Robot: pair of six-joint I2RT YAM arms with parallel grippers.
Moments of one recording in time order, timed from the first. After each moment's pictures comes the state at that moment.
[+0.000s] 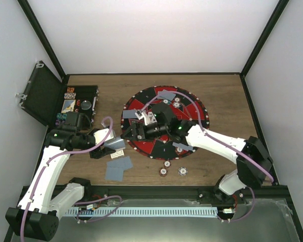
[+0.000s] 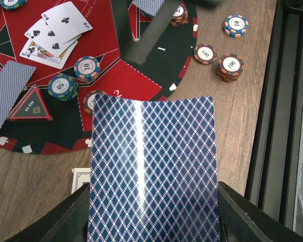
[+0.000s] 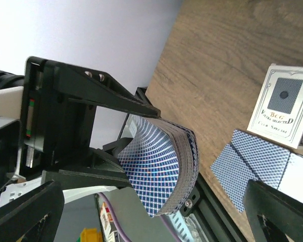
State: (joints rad) left arm -0.17 0.91 0.93 -1.17 0.66 0.97; right arm 0.89 1.49 1.09 -0.09 -0.66 0.84
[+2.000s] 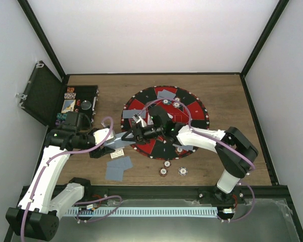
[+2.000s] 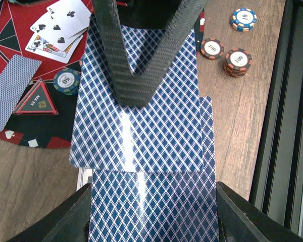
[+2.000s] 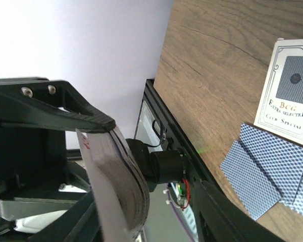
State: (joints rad) left arm -0.17 0.91 0.93 -1.16 0.63 0.97; right arm 0.86 1.69 1.01 0.21 -0.81 1.03
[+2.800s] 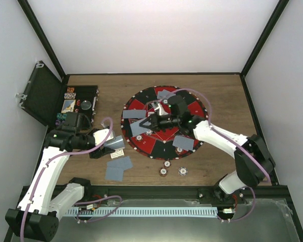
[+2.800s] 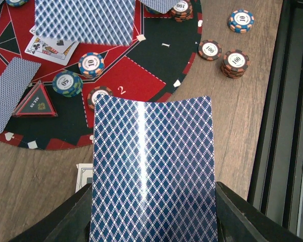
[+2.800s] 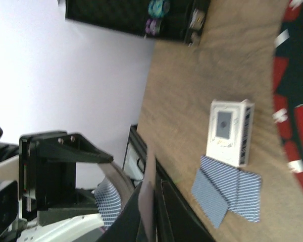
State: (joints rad) left arm -0.17 0.91 0.93 -1.17 0.63 0.97; right arm 0.71 1.52 1.00 0.04 -0.75 0.95
